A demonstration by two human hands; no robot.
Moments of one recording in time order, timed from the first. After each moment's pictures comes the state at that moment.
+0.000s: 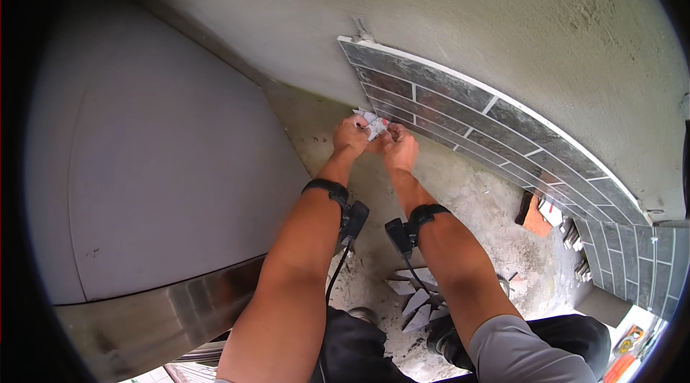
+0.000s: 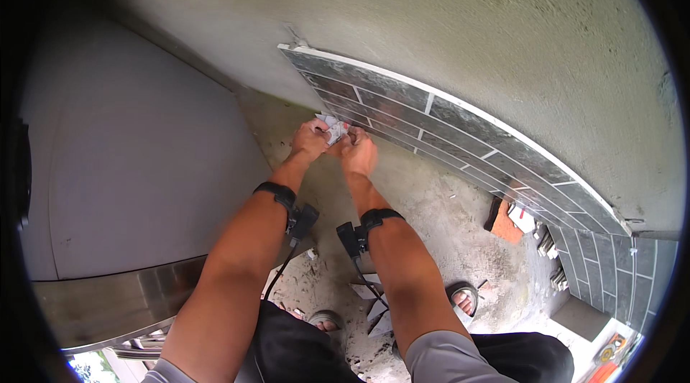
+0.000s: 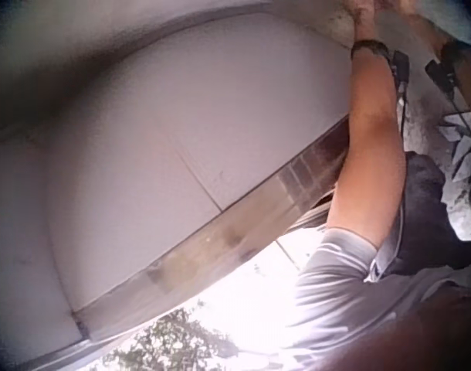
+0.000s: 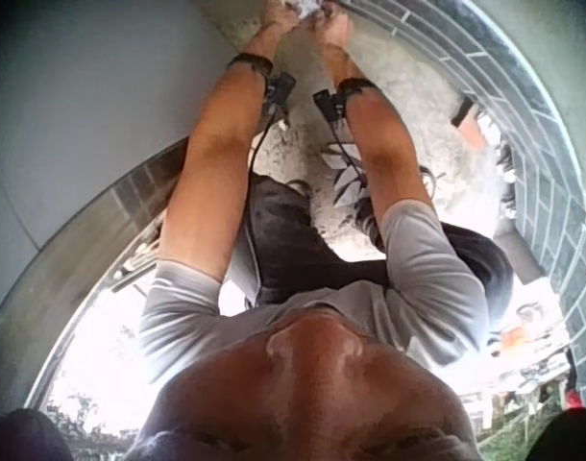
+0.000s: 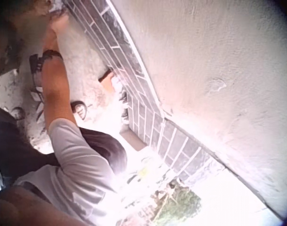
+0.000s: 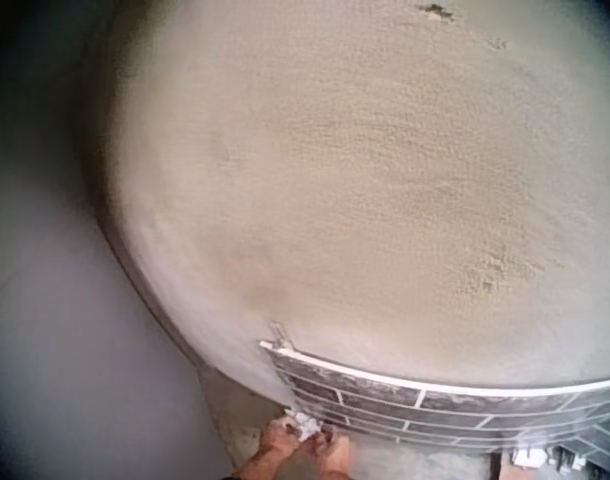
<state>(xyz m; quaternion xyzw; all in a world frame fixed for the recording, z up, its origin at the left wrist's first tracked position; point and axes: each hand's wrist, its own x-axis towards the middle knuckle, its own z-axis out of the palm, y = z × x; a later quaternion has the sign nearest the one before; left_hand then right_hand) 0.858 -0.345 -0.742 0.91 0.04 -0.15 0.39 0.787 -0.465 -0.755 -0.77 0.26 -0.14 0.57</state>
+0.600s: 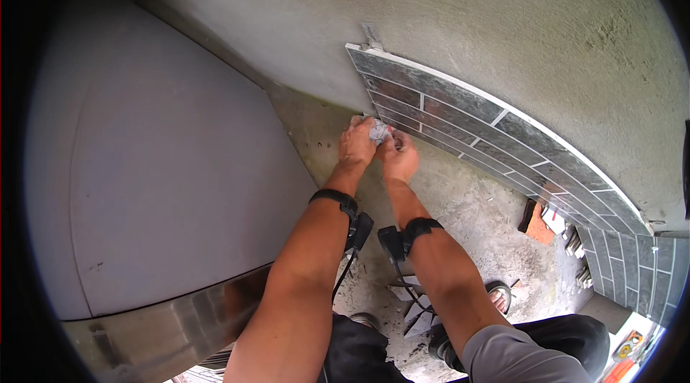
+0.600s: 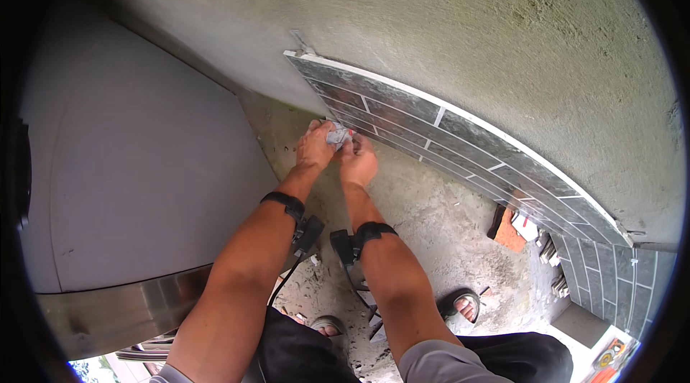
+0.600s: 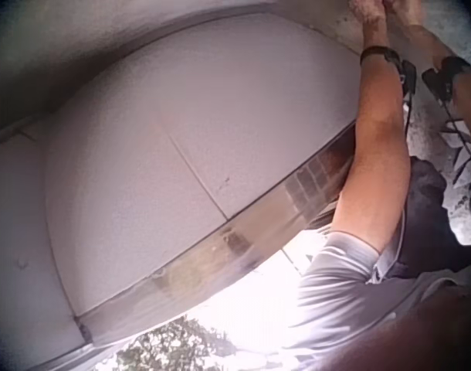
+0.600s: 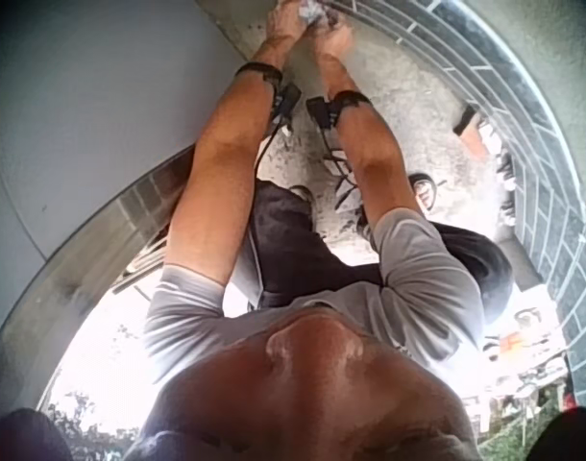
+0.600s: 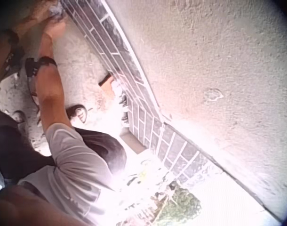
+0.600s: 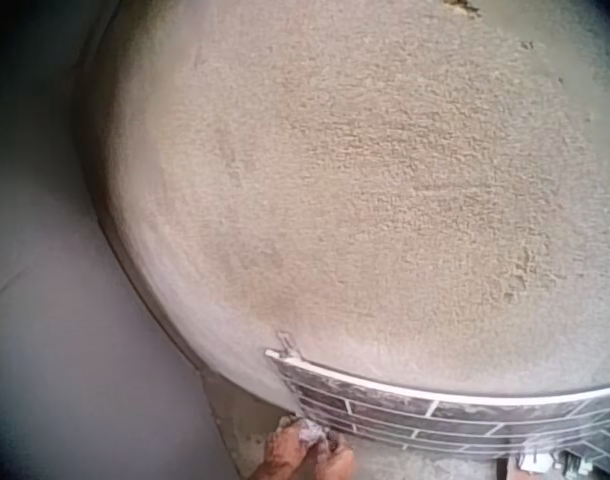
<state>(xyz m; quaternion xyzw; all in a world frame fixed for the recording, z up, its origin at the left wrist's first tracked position) 0.835 -0.374 -0.693 0.98 -0.09 -0.07 0.19 0.784 -0.455 -0.759 -0.81 0.28 -0.20 0.47</state>
